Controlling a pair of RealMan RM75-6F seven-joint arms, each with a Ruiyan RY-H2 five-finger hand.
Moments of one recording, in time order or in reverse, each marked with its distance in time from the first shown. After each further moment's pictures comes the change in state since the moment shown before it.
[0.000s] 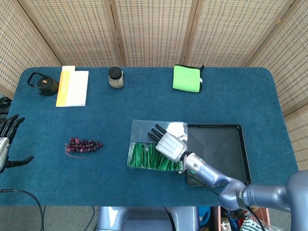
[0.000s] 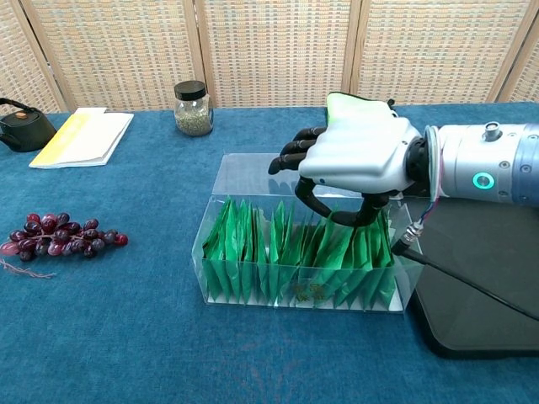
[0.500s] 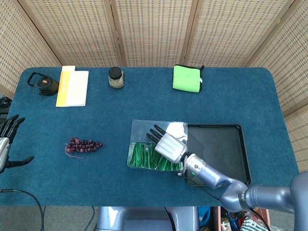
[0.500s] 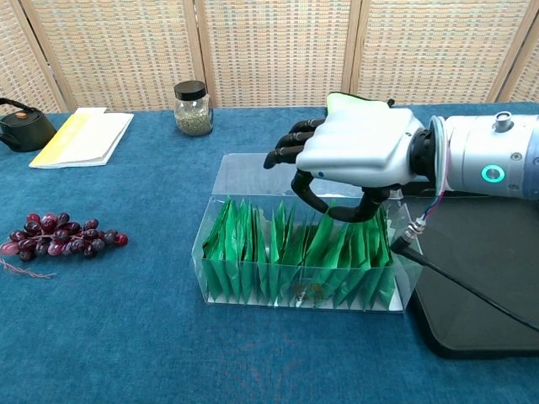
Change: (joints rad) left arm 0.000 0.001 0.000 -0.001 0.000 0.000 -0.001; right arm -0.007 0.027 0.005 -0.041 -0.032 0.014 0.009
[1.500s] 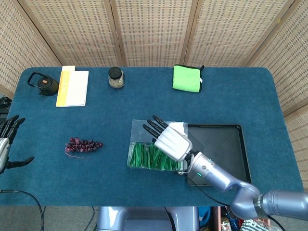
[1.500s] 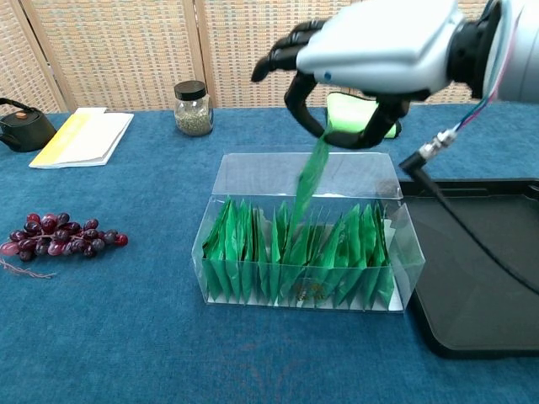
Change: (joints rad) left arm 0.003 0.003 0.004 -0.003 0.010 0.003 -0.005; right arm -0.028 0.202 0.081 -0.241 -0.037 0.099 -0.016
